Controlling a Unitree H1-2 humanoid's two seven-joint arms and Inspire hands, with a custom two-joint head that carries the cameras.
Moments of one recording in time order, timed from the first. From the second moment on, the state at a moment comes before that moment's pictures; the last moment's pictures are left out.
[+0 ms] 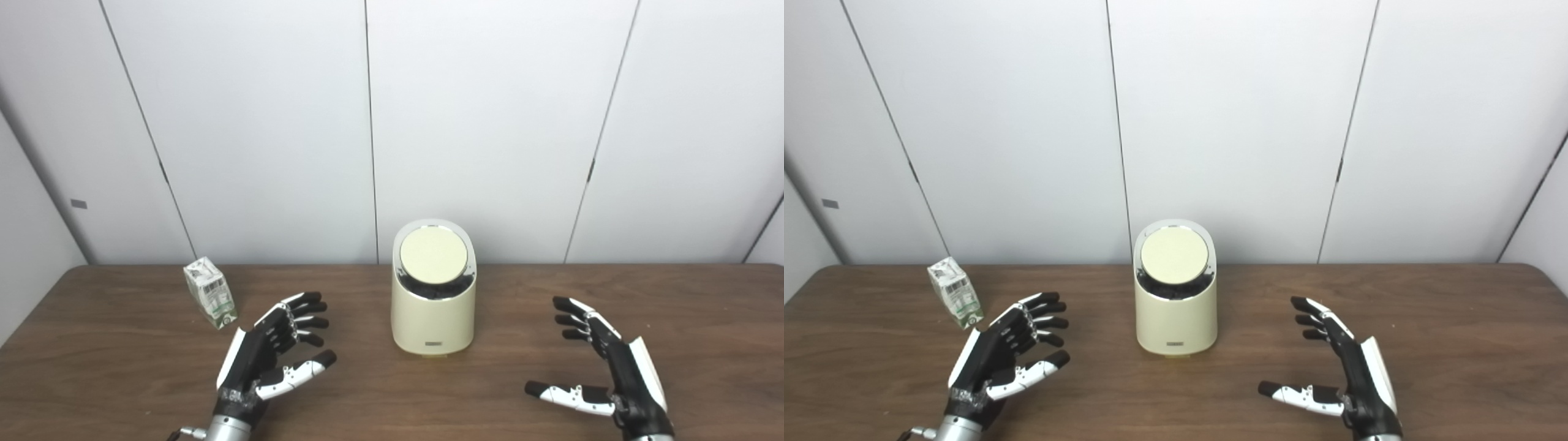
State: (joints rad) left arm -0.19 0.14 0.05 0.17 -0.13 -0.33 -0.20; right arm -0.12 -0.17 -0.03 0.05 -0.31 -0.28 -0.11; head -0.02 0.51
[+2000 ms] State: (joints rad) left arm -0.19 0.16 0.01 0.19 -0.01 -0.42 -0.14; right arm -0.39 -0.16 0.02 -0.06 -0.29 0.19 0.04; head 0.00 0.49
